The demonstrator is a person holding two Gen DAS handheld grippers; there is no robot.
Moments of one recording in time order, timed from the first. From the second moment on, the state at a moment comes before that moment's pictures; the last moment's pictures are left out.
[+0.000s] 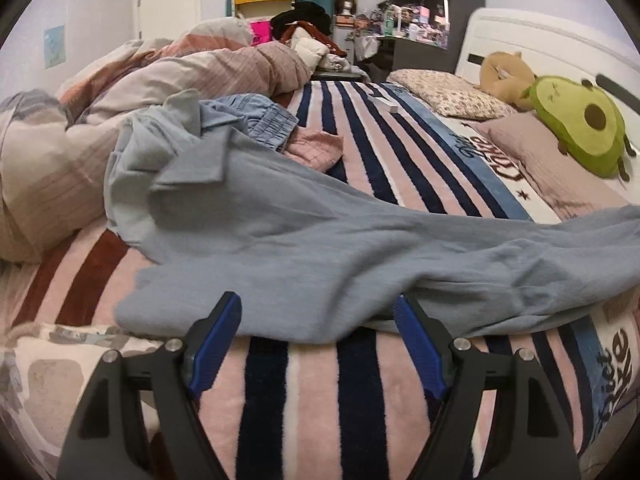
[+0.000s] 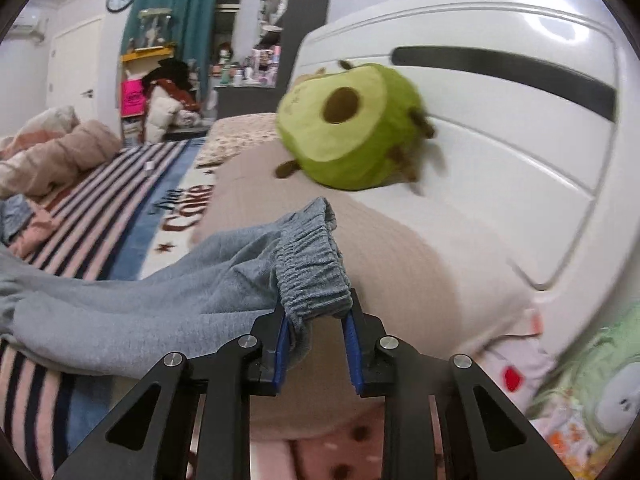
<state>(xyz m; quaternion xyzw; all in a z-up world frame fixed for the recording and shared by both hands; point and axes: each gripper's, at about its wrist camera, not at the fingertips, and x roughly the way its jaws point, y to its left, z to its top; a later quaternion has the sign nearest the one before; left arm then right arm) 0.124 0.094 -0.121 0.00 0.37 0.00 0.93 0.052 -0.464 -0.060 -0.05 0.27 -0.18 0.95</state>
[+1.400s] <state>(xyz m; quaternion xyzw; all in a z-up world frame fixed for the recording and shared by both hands) 0.165 0.200 -0.146 -0.05 0.45 0.02 0.89 0.105 -0.273 -0.116 -0.02 0.34 0.14 0.93</state>
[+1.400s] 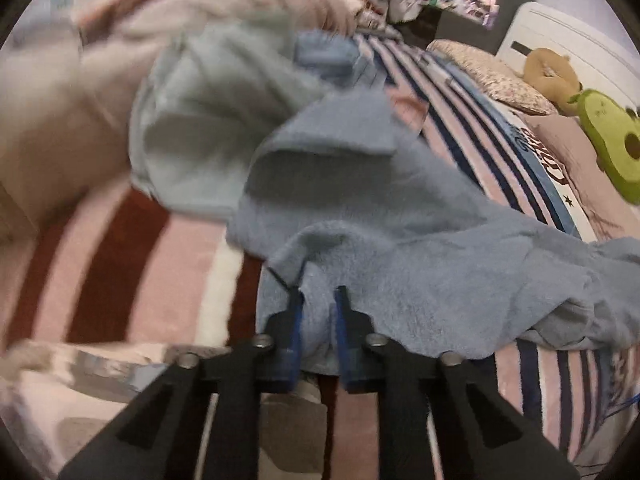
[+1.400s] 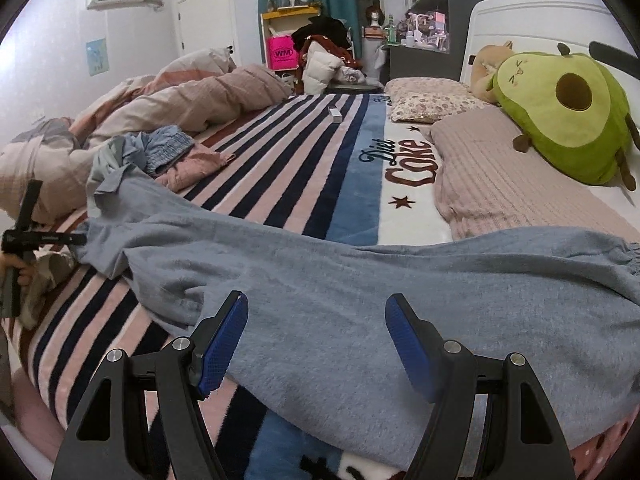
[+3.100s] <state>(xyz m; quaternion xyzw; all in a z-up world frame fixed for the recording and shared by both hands) 0.177 0.169 -0.129 -0.07 0.40 0.04 0.91 0.078 -0.305 -0.120 0.04 0.35 0.13 0.93</state>
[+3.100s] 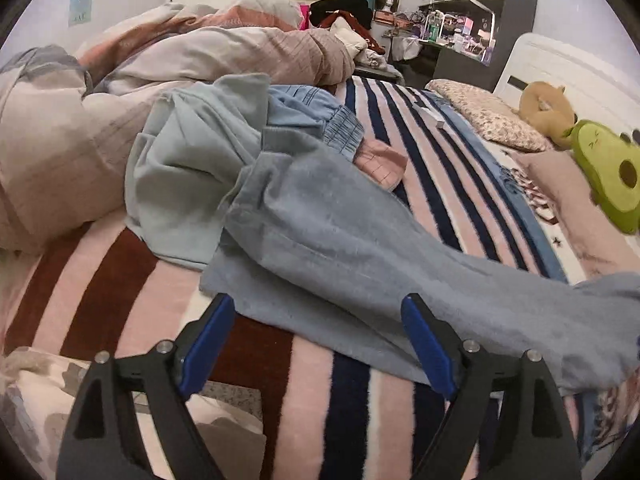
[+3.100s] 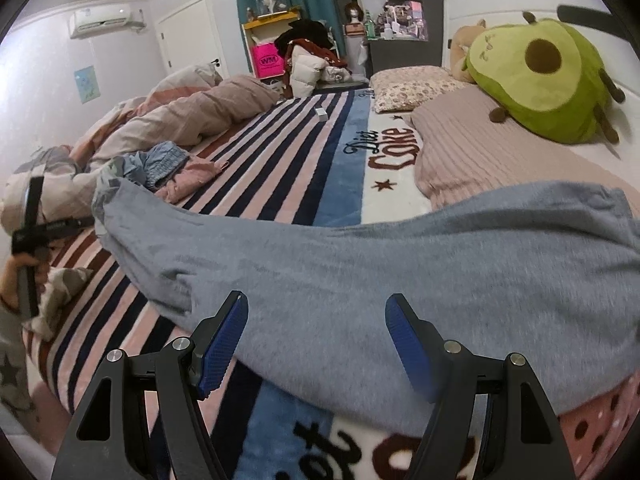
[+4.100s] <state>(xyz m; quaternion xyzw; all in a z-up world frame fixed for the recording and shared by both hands) 0.204 0.178 -0.160 -0.07 0.37 0.12 0.92 0.091 -0.302 -0.141 0.05 0.37 0.13 0.92</state>
